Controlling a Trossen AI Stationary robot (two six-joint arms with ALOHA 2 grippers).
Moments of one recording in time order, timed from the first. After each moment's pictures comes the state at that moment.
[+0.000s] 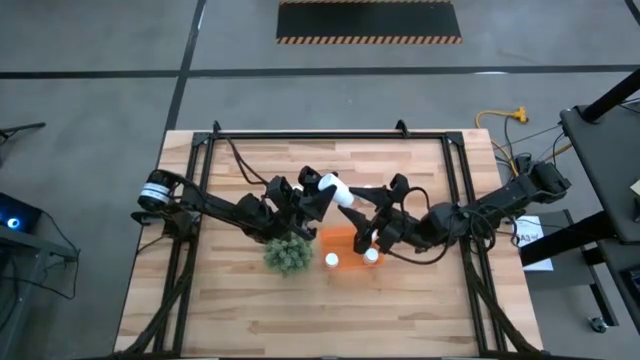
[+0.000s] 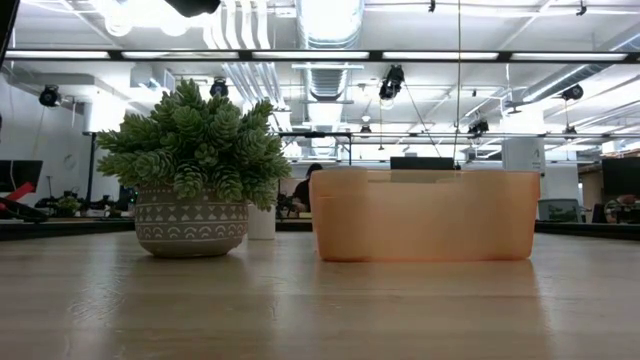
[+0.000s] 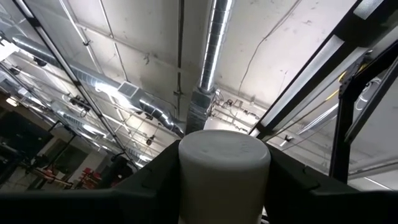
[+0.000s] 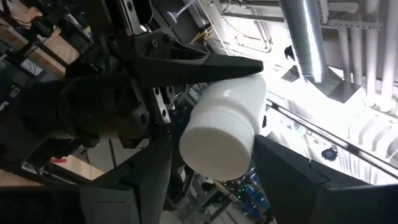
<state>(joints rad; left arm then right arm) -0.19 1.76 1.14 1.57 -0.40 -0.23 0.38 1.42 0.97 0.84 0.72 -1.08</state>
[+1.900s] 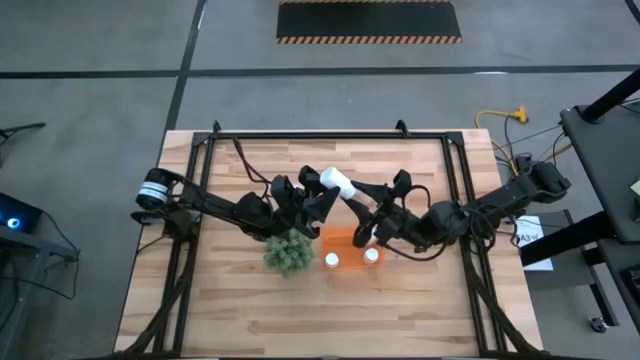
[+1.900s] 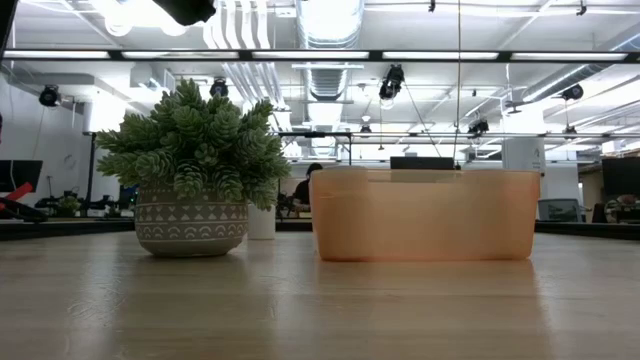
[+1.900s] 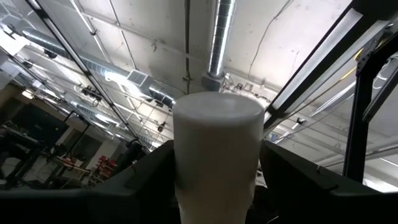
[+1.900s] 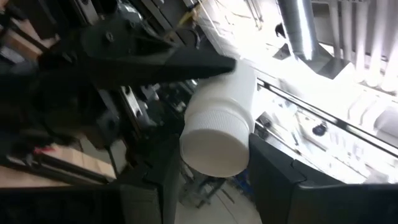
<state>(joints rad) -0.19 1.73 1.10 1.52 -0.40 -0.22 0.37 1.41 0.97 0.84 0.81 -1.05</state>
